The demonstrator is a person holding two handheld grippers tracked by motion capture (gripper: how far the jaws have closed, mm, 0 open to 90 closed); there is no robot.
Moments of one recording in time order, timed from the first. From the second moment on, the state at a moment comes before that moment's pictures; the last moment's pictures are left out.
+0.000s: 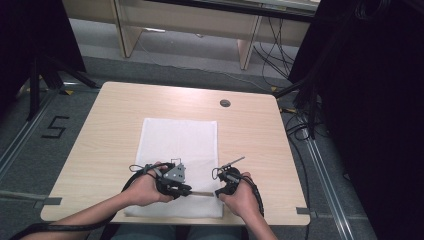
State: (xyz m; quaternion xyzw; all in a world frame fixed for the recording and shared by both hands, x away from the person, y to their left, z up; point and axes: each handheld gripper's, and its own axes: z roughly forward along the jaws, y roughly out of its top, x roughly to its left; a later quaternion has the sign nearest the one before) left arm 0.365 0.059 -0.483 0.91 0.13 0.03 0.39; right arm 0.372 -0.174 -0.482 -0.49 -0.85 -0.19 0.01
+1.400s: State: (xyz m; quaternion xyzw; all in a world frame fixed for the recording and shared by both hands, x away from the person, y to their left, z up) left arm 0.364 0.079 -0.483 0.91 0.14 0.02 0.39; right arm 0.371 -0.174 -0.481 -0.49 -0.85 -0.19 0.01
